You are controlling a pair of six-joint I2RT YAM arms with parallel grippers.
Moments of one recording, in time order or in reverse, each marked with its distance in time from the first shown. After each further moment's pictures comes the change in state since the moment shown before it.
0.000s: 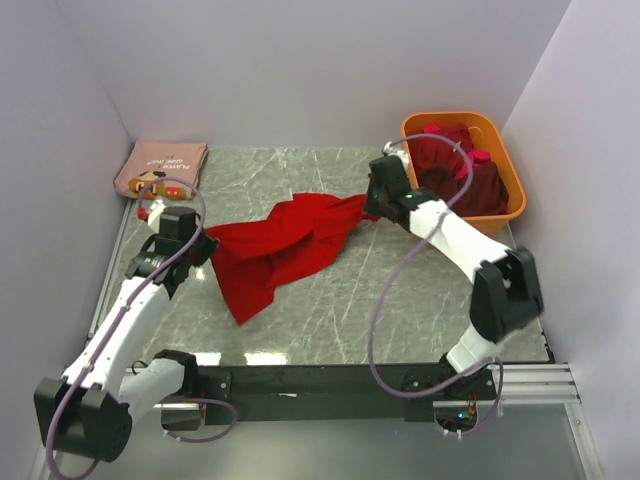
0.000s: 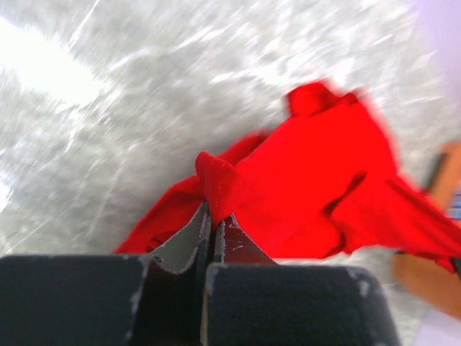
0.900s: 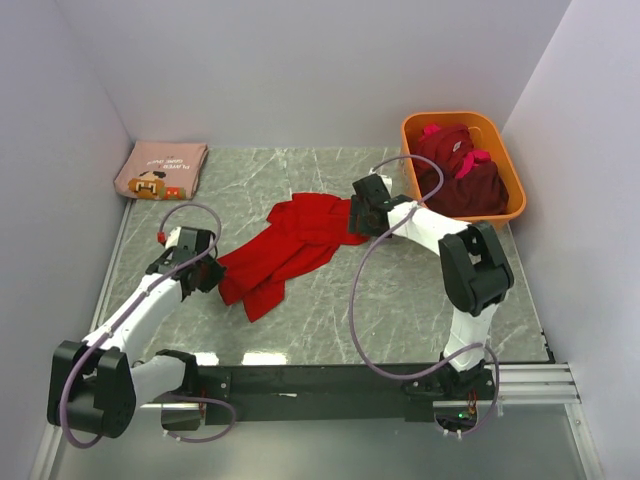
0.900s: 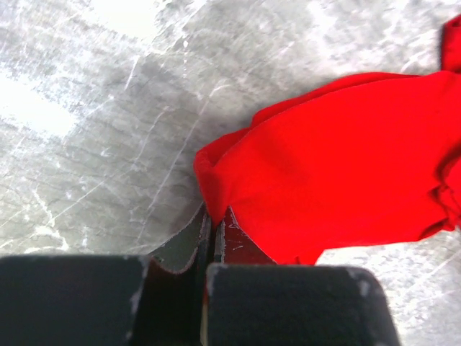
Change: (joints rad) left arm -0.004 0.089 -0.158 0.022 0.045 0.002; right arm 0.016 0.150 -0.024 -0.004 -0.001 -0.016
